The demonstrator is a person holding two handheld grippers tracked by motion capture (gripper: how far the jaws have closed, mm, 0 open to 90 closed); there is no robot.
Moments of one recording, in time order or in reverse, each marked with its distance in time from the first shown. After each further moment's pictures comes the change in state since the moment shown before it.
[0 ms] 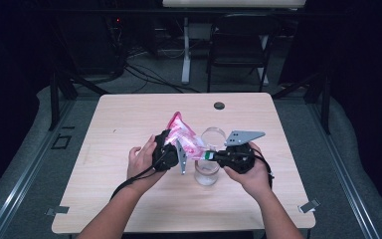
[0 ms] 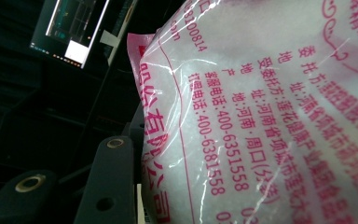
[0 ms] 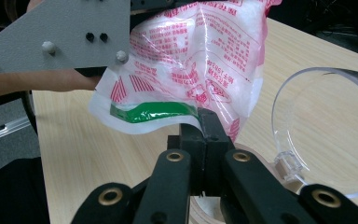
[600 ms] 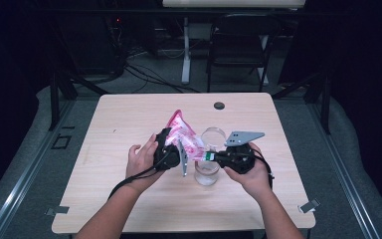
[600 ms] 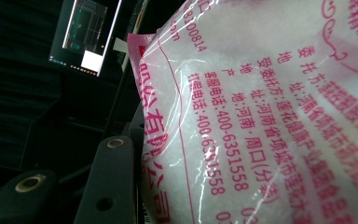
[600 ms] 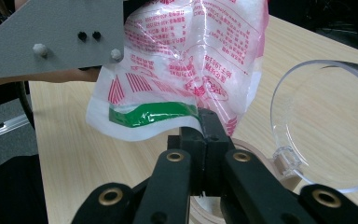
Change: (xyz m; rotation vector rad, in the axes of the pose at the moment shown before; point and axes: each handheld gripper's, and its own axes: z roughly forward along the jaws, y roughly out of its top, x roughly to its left) left arm 0.001 0.004 -0.002 0.001 0.052 0.089; right arm -0.002 -0.003 0.001 0.012 -0.003 0.001
